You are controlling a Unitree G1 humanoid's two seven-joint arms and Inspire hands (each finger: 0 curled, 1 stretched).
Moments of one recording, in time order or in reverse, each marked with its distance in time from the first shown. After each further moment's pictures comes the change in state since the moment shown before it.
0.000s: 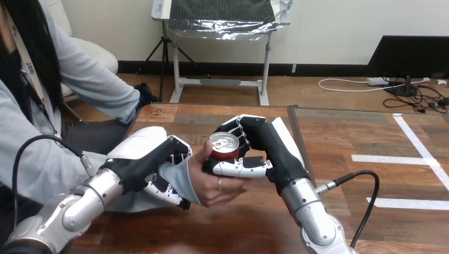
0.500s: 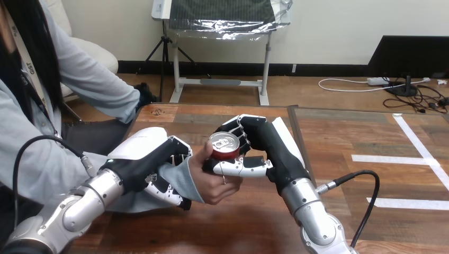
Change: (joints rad) left arm 0.000 -0.002 0.000 0.001 -0.005 -0.001 -0.005; right arm 0.000 -0.001 -0.001 -0.001 -0.003 0.009 -0.002
